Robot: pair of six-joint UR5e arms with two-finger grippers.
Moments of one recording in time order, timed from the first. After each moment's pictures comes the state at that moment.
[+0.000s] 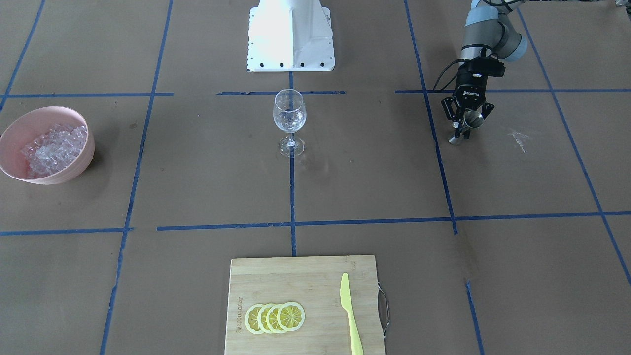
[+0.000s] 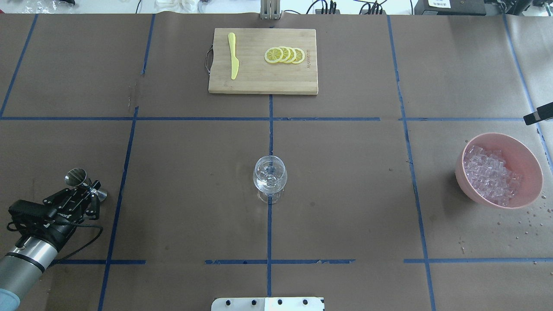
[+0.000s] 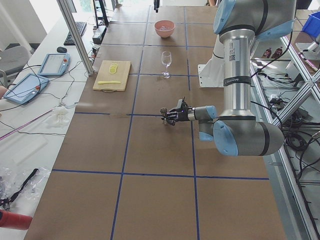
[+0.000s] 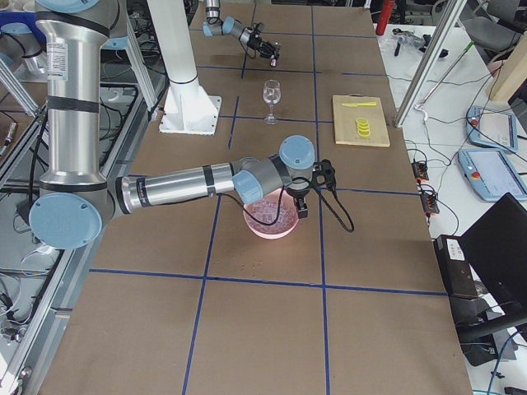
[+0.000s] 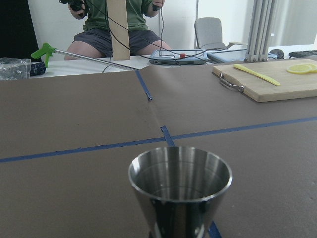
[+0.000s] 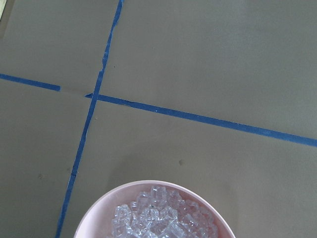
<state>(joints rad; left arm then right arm) -0.09 -1.38 -1.61 -2.96 -0.57 -1.05 1.33 -1.63 1.82 -1.25 2.48 0.33</state>
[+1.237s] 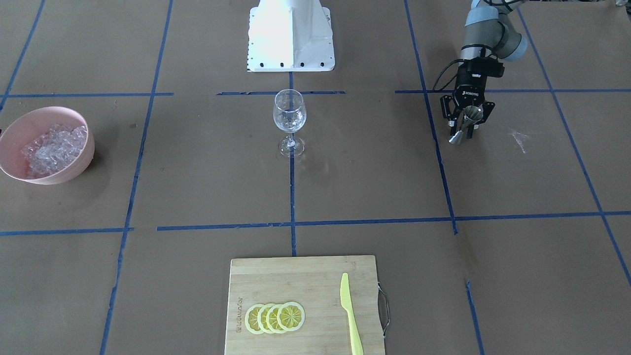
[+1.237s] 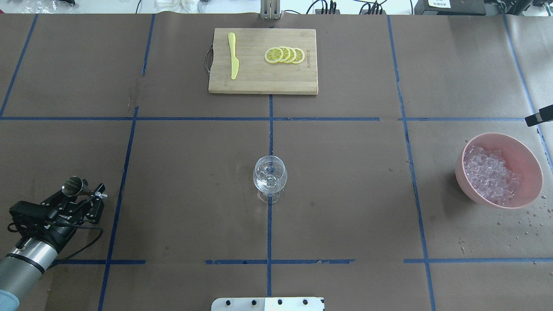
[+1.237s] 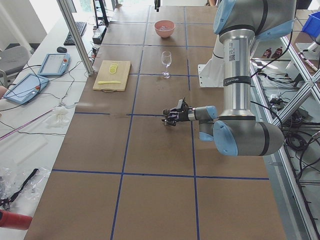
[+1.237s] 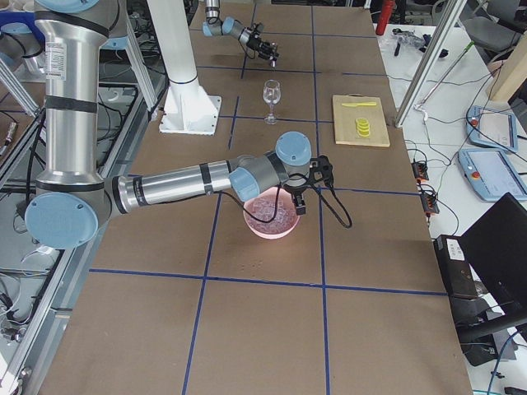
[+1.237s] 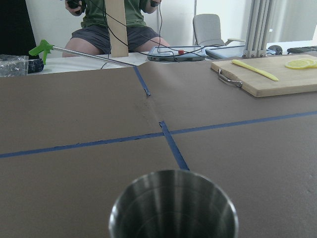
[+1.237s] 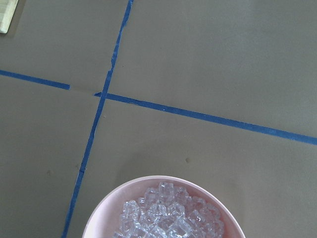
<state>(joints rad) -0.08 -1.38 -1.61 -2.96 -0.58 -1.04 1.33 -1.65 1.86 -1.25 2.49 0.33</state>
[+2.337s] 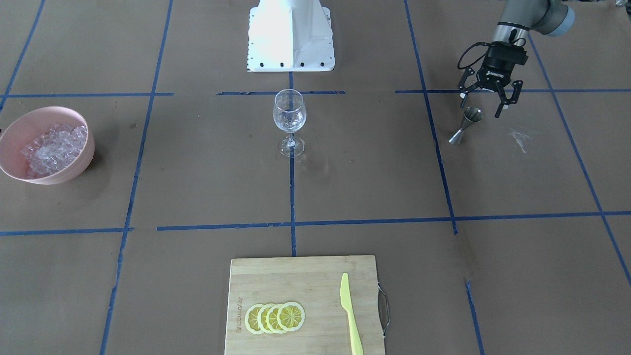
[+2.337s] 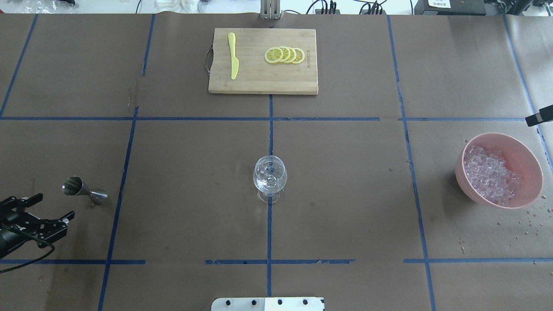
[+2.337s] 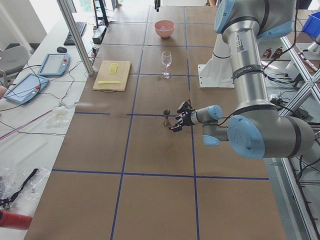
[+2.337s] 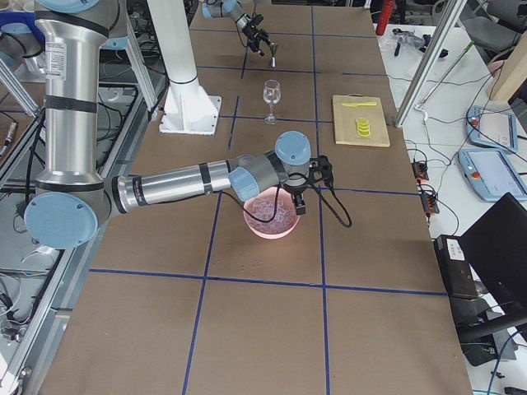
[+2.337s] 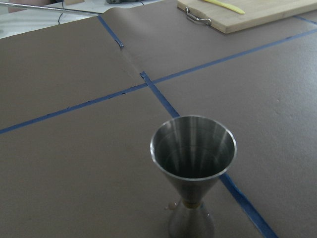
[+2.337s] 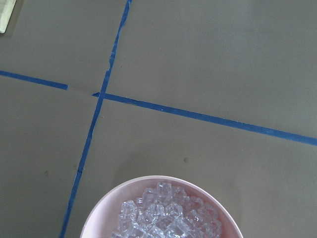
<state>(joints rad) -0.18 -1.09 -1.82 -2.95 -1.01 -0.83 1.33 -1.65 1.86 -1.25 2.48 0.33</state>
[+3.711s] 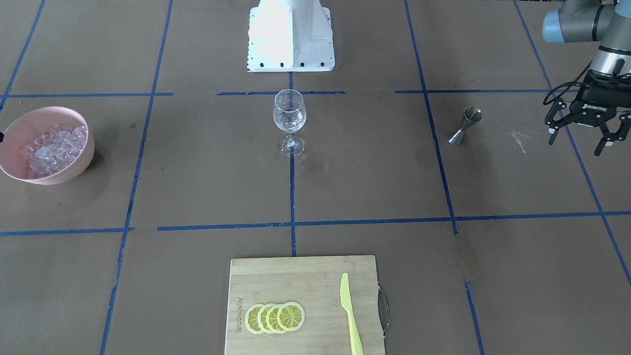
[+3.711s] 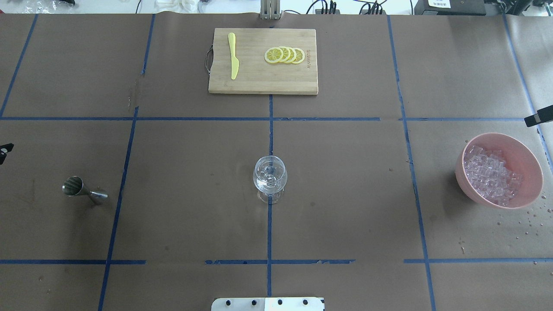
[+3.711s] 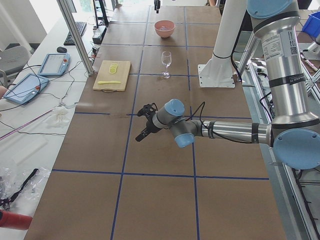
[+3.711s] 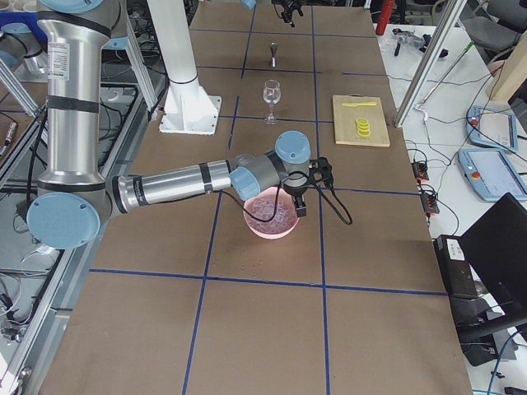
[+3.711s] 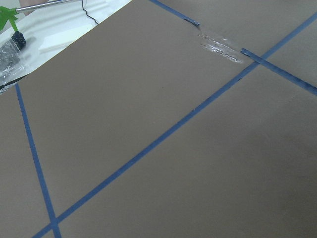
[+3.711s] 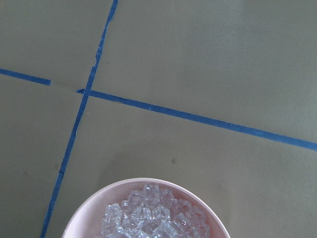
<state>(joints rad) -1.06 -1.35 -1.77 -2.52 -1.90 -0.32 1.29 -1.65 1.86 -1.25 2.40 0.33</state>
